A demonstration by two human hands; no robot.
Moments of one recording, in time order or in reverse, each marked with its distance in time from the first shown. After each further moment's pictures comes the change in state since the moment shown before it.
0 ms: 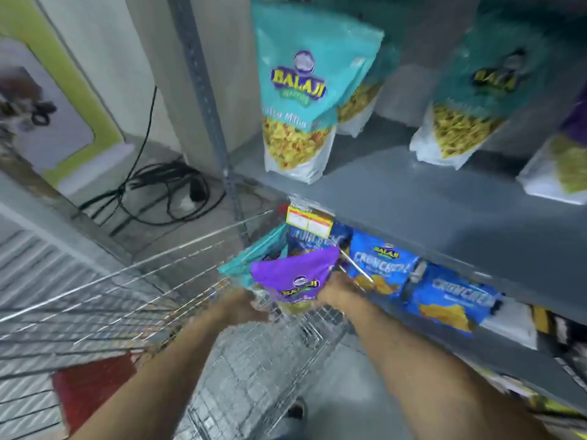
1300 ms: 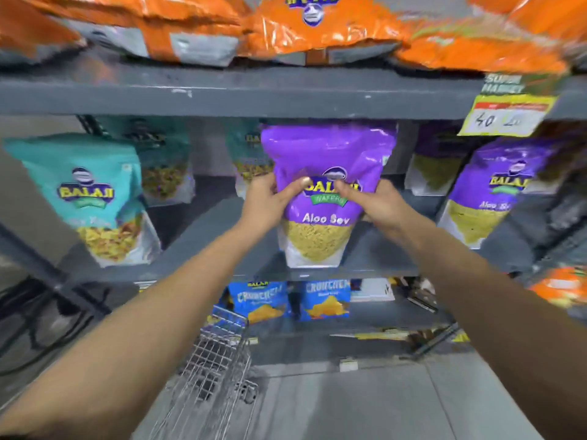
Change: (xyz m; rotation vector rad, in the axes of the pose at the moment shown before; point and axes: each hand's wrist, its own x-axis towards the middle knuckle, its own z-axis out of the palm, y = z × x) left_hand -0.094 0.431 0.067 -0.352 0.099 1.044; right_hand -0.232 0.128 -0.305 0.969 0.785 -0.407
